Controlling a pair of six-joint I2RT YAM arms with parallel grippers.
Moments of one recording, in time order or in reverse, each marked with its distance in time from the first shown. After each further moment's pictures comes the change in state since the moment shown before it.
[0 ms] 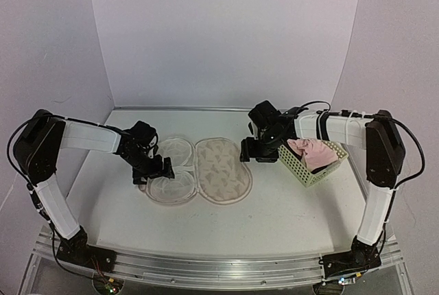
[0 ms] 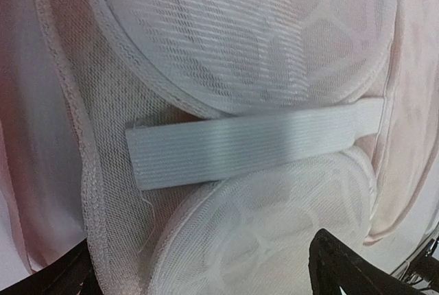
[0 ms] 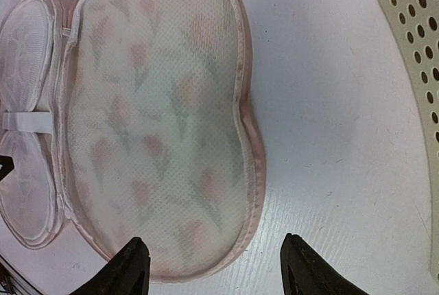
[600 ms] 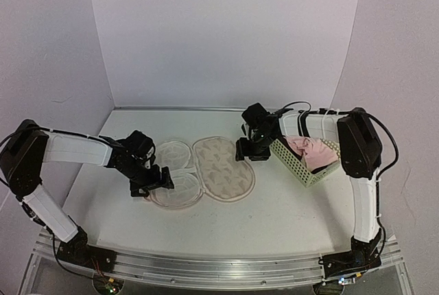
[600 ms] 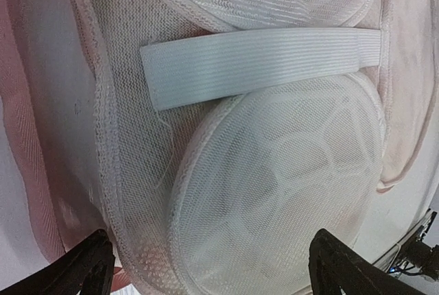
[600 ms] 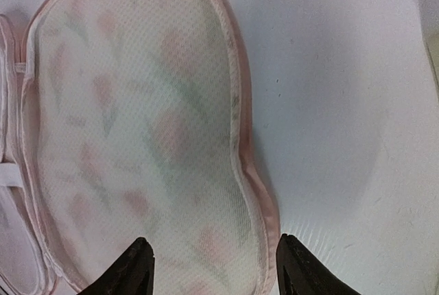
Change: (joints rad) left arm -0.084 -0.159 -0.162 0.023 0.016 -0.130; right arm -0.053 0.225 0.168 0.017 -0.039 -0.079
